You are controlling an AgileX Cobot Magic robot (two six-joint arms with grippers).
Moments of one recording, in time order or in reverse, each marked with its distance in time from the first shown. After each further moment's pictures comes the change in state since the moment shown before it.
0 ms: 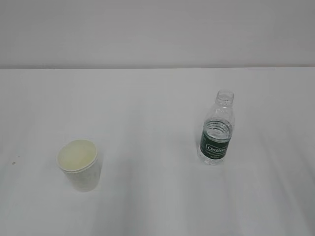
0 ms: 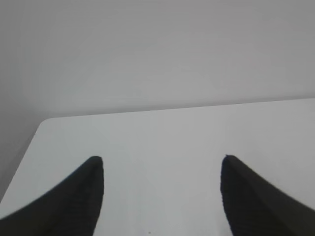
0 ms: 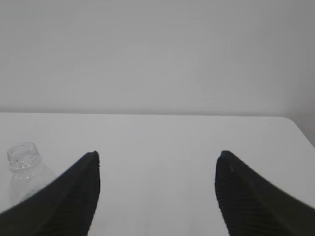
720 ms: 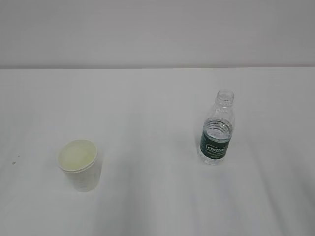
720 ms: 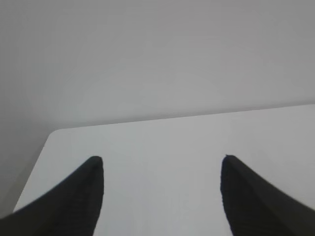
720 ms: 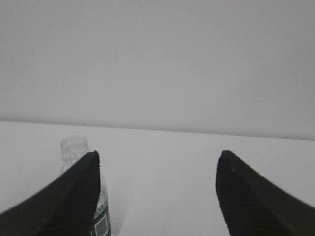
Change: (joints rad) left arm 0.000 0.000 0.000 0.032 -0.033 0.000; right arm 0.000 0.069 0.192 -0.552 -0.369 0.533
